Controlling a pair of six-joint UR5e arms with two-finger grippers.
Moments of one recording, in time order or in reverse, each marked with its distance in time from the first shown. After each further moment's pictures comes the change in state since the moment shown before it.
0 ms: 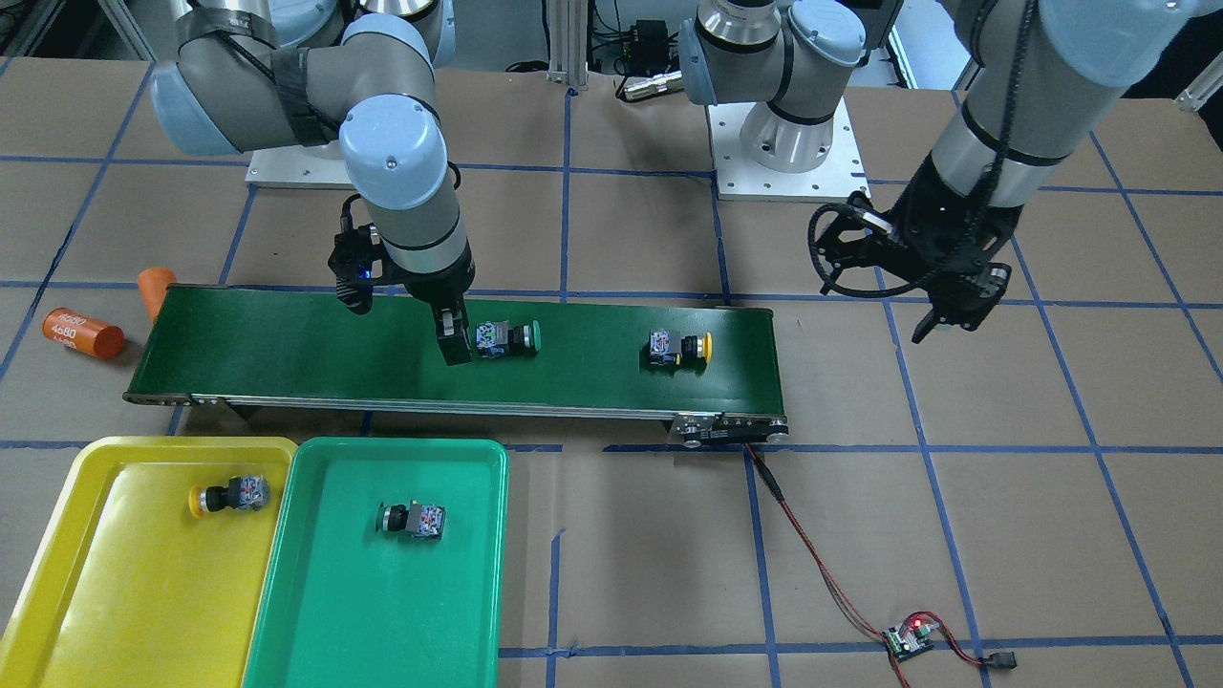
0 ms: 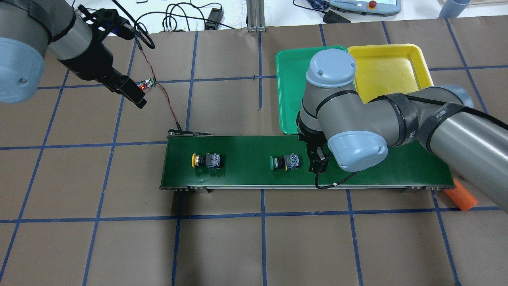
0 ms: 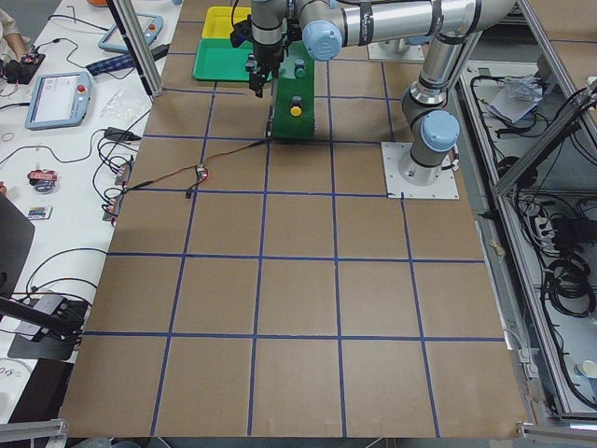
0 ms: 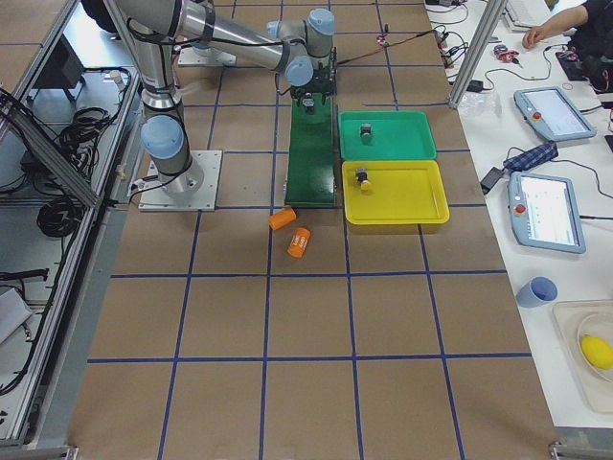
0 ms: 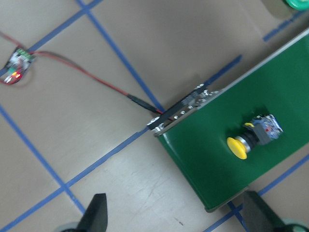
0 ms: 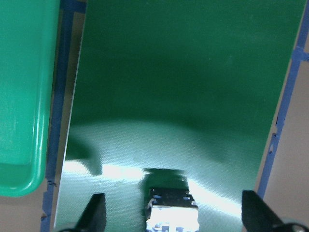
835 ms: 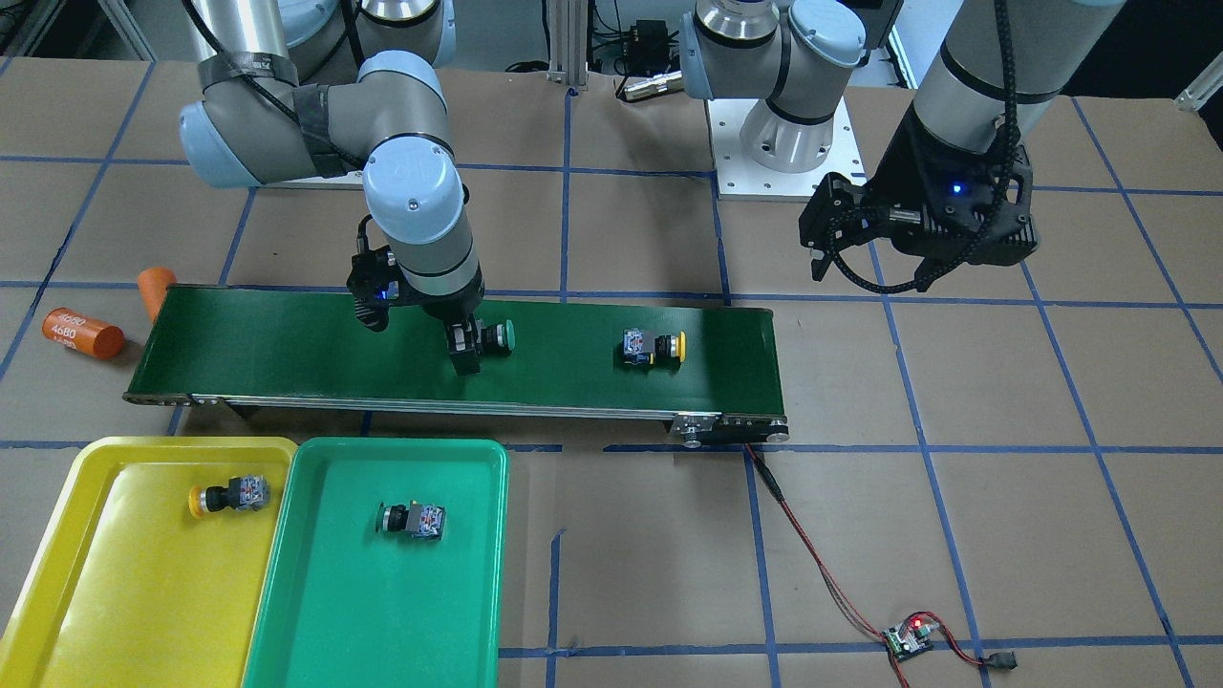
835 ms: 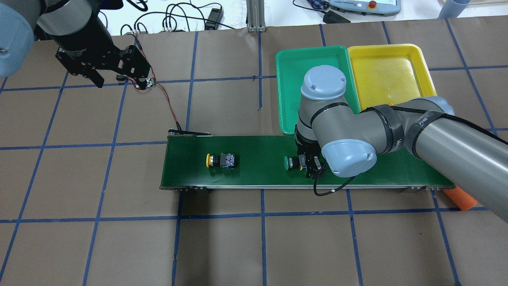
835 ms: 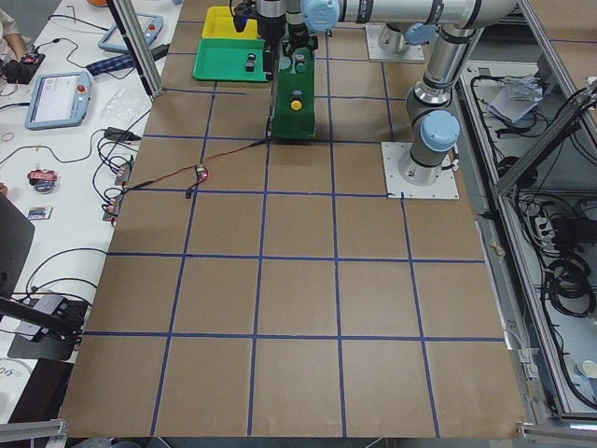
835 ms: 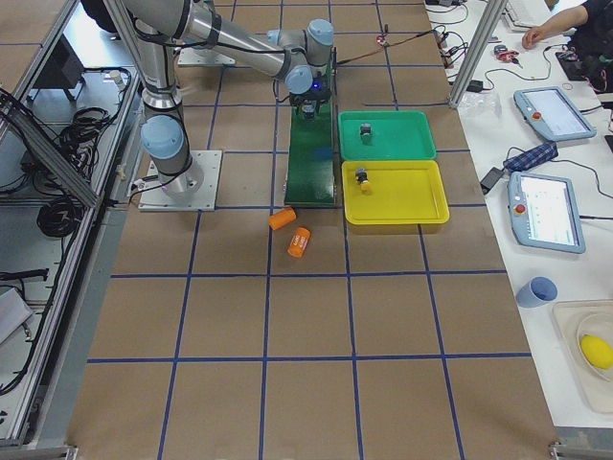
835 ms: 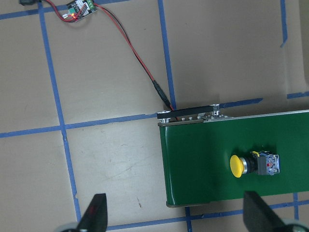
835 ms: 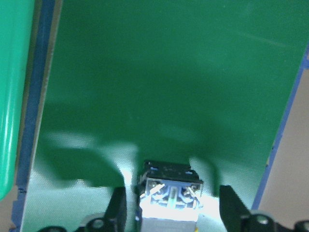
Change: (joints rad) left arm -0.110 0.008 0.095 -0.124 0.095 -0.392; right arm -0.005 0.017 0.031 -0.017 -0.003 -0.070
